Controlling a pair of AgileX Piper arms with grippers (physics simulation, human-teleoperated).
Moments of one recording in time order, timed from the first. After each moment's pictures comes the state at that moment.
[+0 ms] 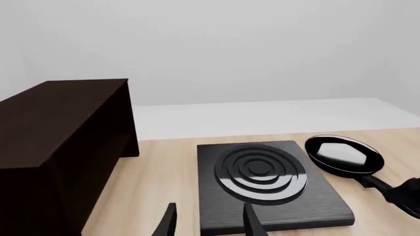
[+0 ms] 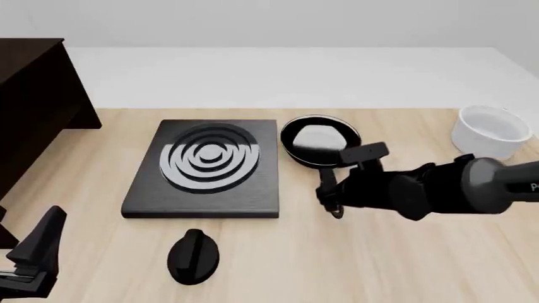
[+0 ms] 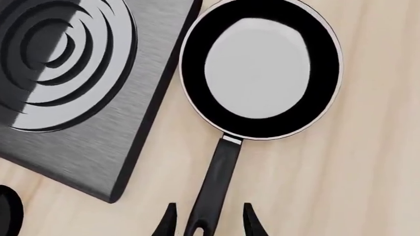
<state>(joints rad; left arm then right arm) -0.07 0.00 0.00 -0.01 0.01 0.43 1.69 -0.71 -0.08 0.11</state>
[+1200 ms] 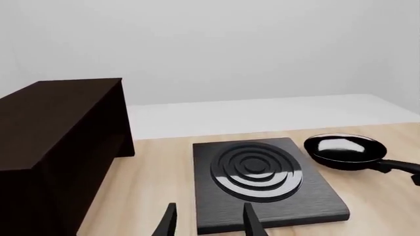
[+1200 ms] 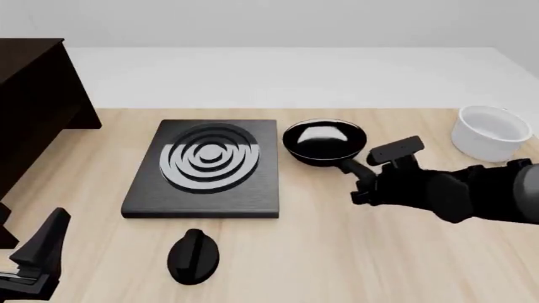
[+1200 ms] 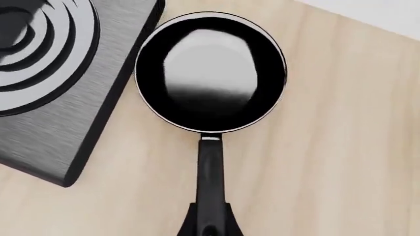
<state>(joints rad) -0.10 0.00 0.00 0.00 0.02 0.29 1.56 -0.63 -0.08 -0.09</state>
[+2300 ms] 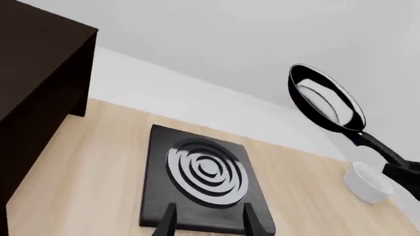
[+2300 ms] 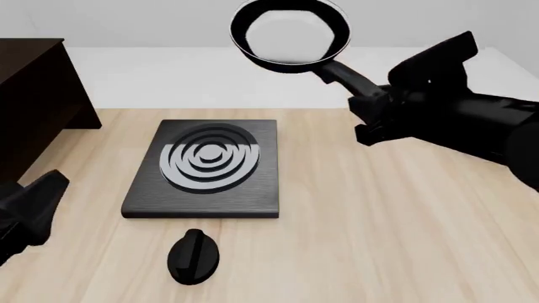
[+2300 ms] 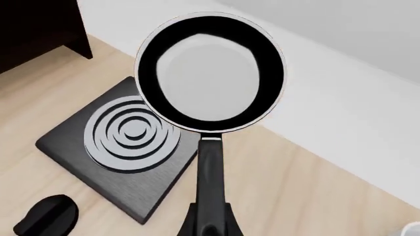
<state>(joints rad) -0.16 0.23 -0.21 0.10 -0.39 0.48 1.12 -0.84 0.15 -0.15</state>
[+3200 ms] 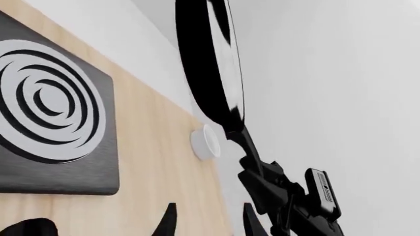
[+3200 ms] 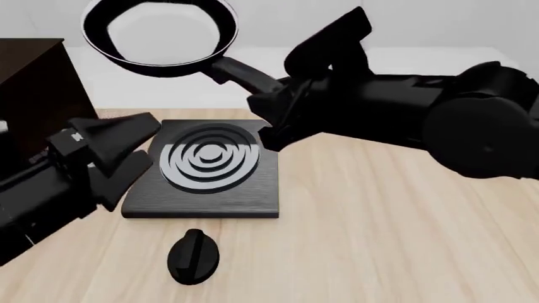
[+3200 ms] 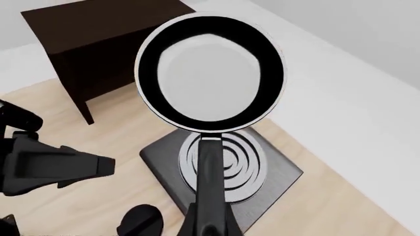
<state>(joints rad) -0.63 0.69 -0.43 -0.12 -1.08 0.82 1.29 -1.06 0.19 -0.10</state>
